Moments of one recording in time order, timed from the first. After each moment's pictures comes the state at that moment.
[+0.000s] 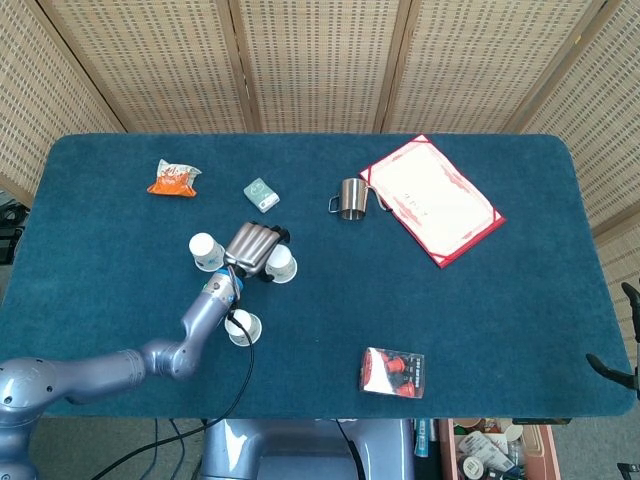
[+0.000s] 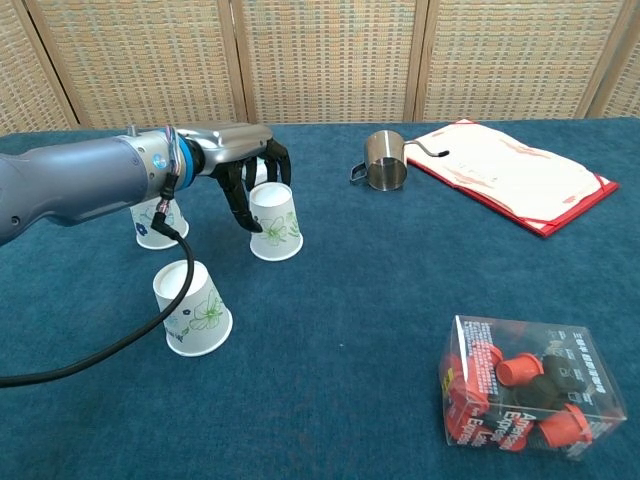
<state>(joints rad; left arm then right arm) -1.05 -1.70 -0.22 -1.21 0.79 0.80 0.50 0.01 -1.06 0.14 -1.59 -1.39 1.52 0.09</state>
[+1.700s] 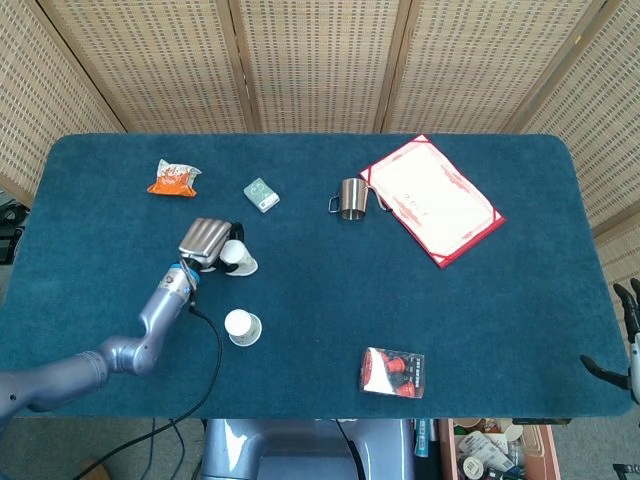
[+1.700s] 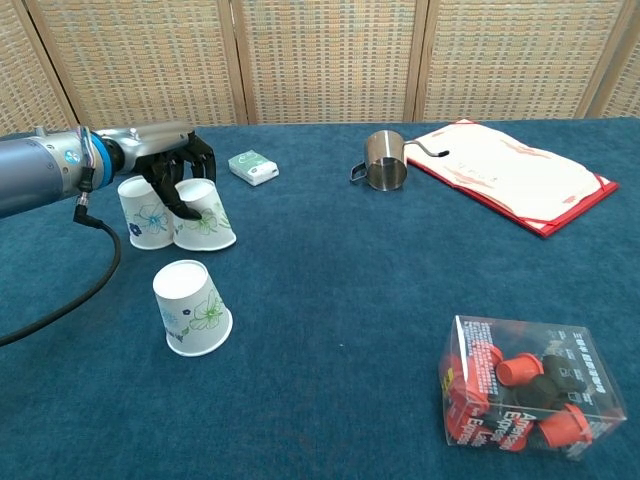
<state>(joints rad) -0.92 -1.61 -0.20 -1.13 0.94 0.76 0.22 0.01 -1.06 0.13 -1.60 -1.40 1.51 0.08</state>
